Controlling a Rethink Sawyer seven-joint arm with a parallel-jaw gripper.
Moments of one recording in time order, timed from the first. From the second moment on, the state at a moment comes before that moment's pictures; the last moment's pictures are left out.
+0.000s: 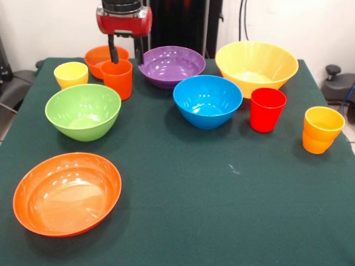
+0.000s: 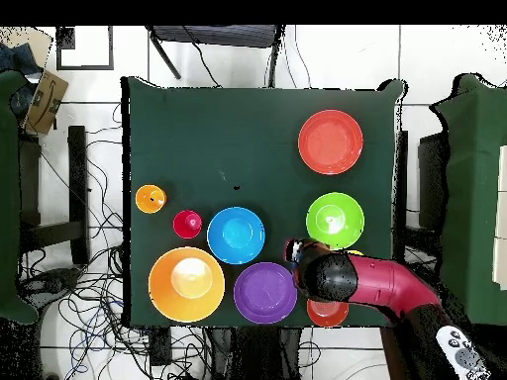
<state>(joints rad) -0.74 -0.80 0.27 2.02 -0.39 0.38 1.73</state>
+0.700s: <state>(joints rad) -0.74 -0.74 0.27 2.02 -0.39 0.38 1.73</state>
